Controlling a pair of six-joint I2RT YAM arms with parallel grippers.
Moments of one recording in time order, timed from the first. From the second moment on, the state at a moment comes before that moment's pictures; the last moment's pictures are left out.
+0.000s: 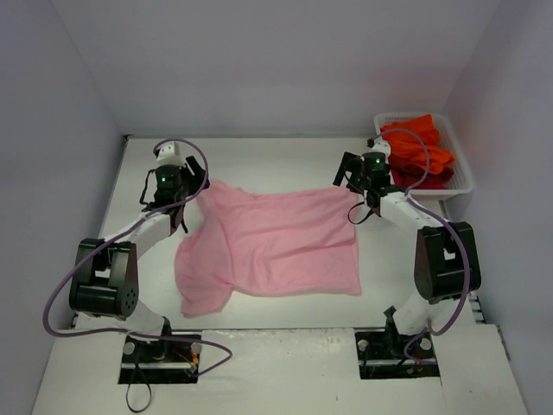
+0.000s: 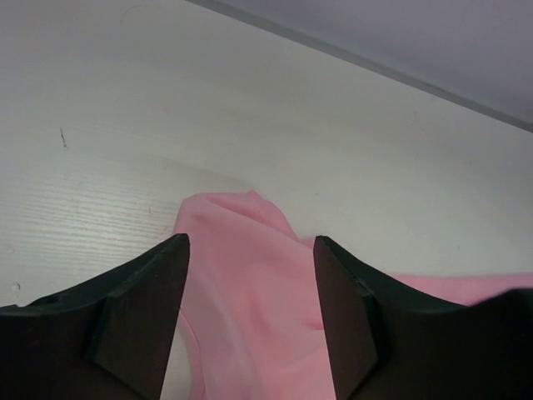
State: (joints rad) left arm -0.12 1.54 0.86 0.36 -0.04 -0.43; right arm 0.17 1.65 1.02 0.05 0.12 0.39
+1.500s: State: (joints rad) left arm -0.08 1.87 1.06 0.44 0.09 -0.46; right arm 0.11 1.88 1.08 0.08 0.05 0.37
